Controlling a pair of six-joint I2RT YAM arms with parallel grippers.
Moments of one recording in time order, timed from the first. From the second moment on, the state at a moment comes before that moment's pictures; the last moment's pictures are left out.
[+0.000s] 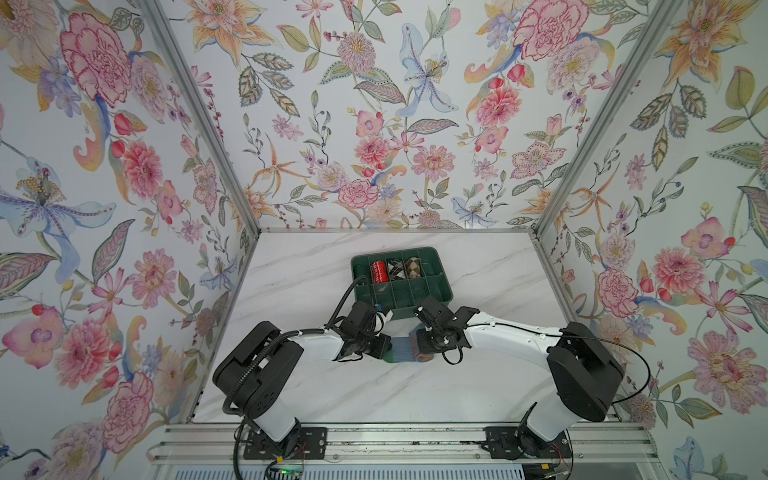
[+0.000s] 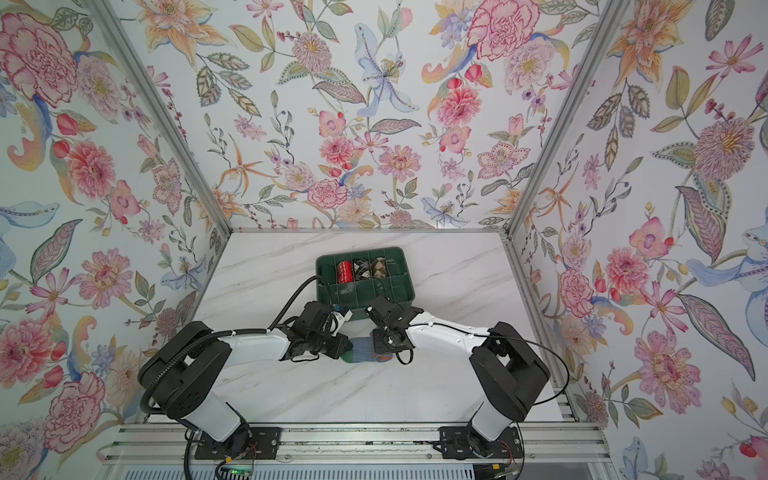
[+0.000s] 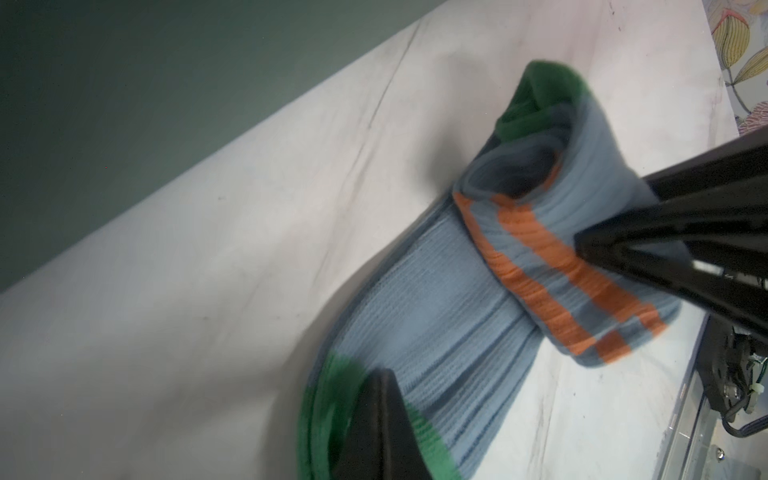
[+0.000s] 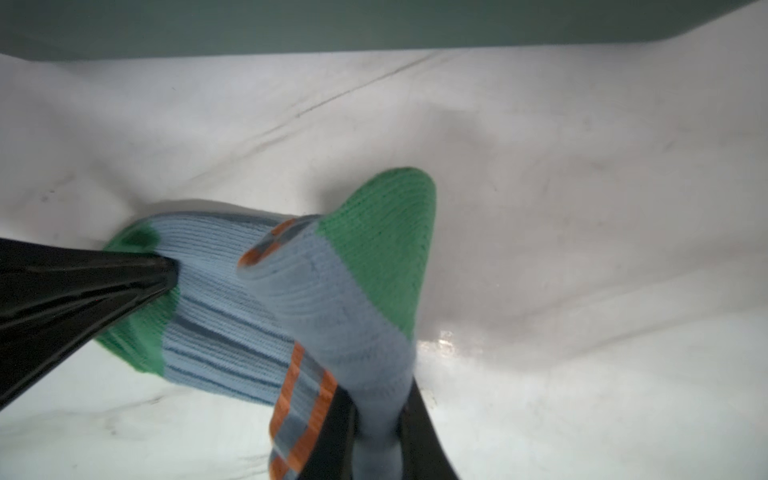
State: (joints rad) left arm -0.65 1.65 0.68 0.01 0.37 -0.29; right arm 0.85 1.65 1.00 -0.61 0.09 0.61
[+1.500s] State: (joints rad) left arm -0.46 1.39 0.77 -0.39 0.45 -0.28; right arm 1.14 1.96 1.39 -1.08 0.54 0.72
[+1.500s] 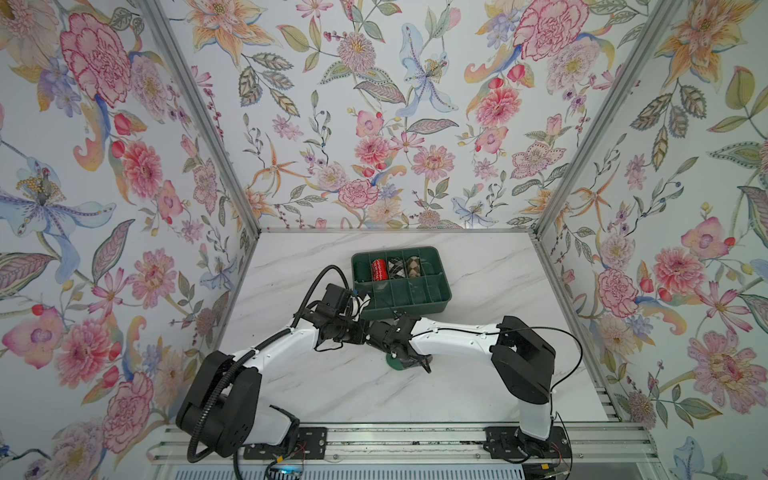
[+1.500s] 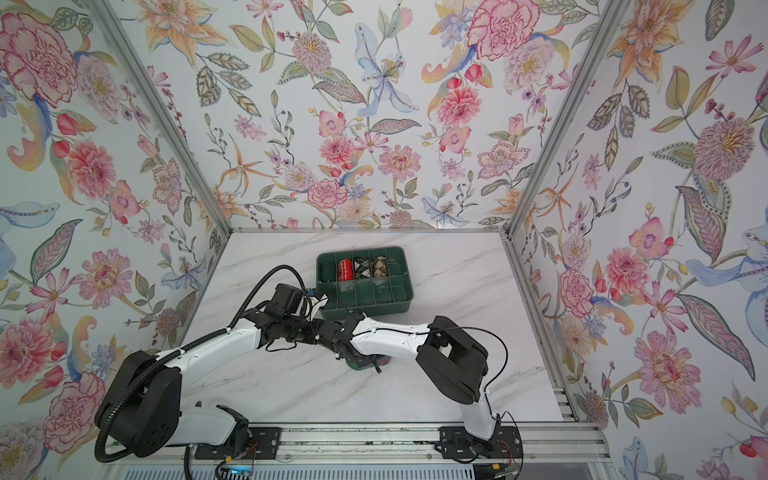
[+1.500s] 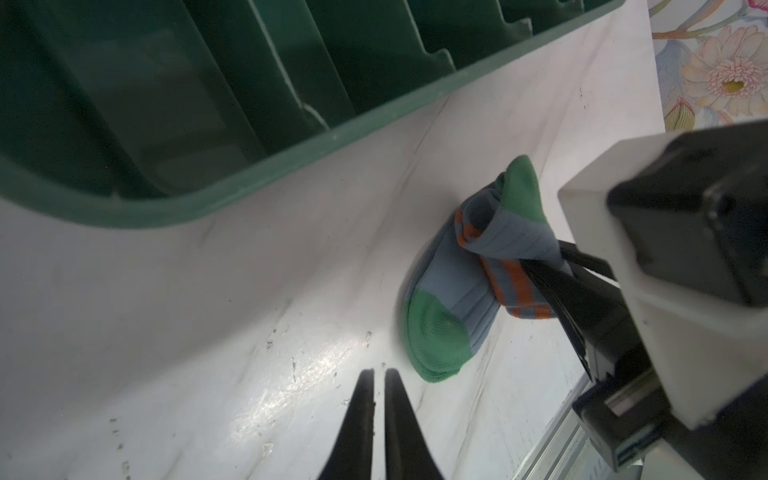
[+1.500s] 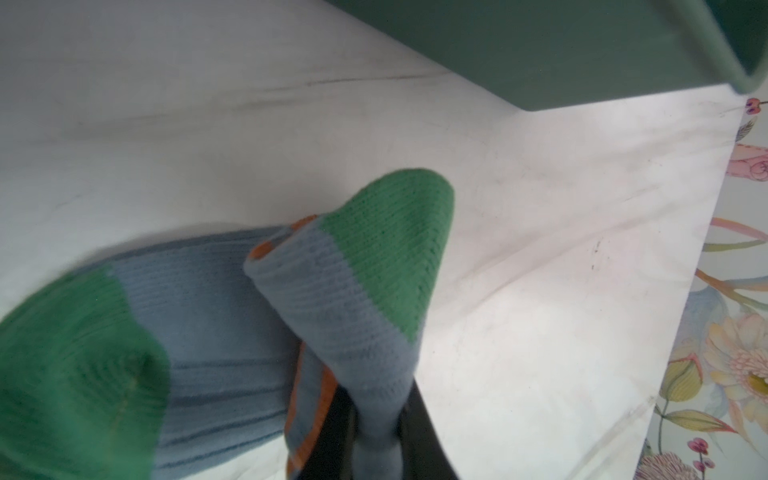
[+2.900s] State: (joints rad) left arm -0.35 1.39 0.73 -0.39 0.50 -0.19; right arm 1.36 2.17 1.69 -1.24 0.56 0.79
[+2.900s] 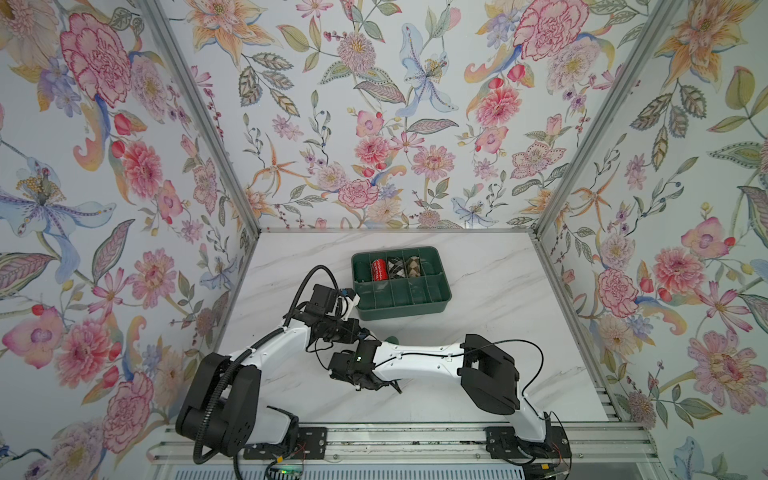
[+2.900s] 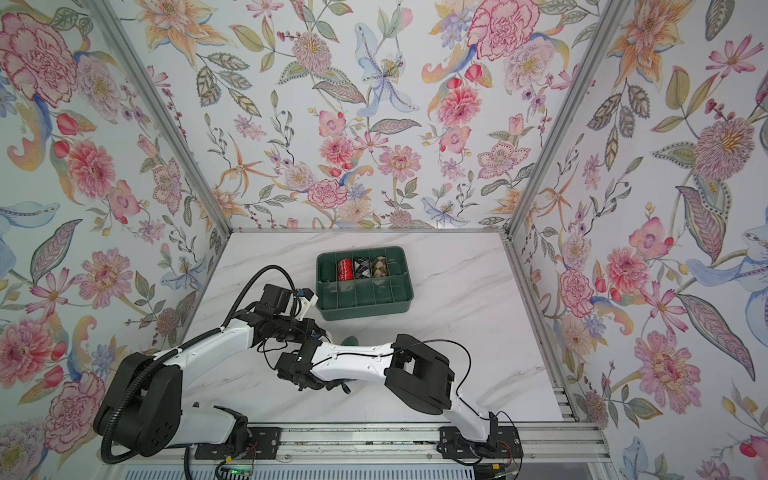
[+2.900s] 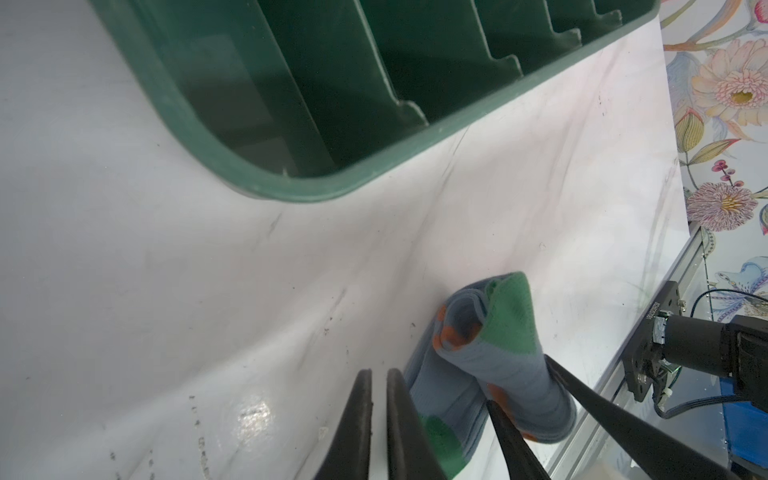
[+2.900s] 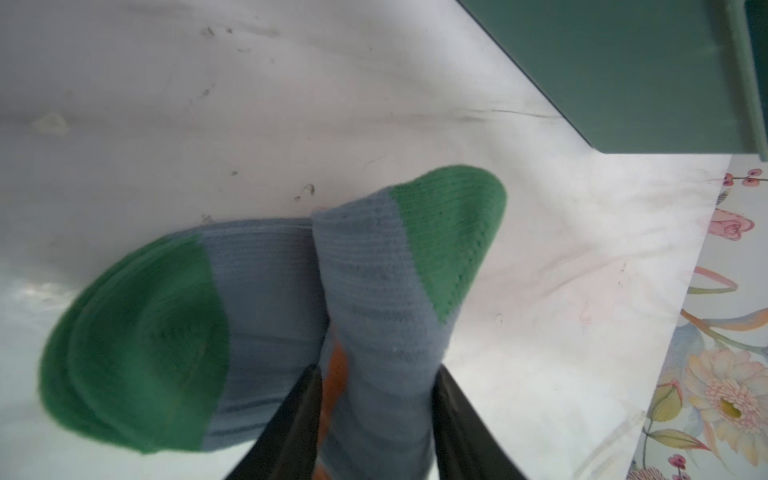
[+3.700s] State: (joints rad) left arm -0.32 1.39 0.72 -0.39 0.50 -0.17; right arm 1.38 2.24 1.81 -1.32 0.55 0.76
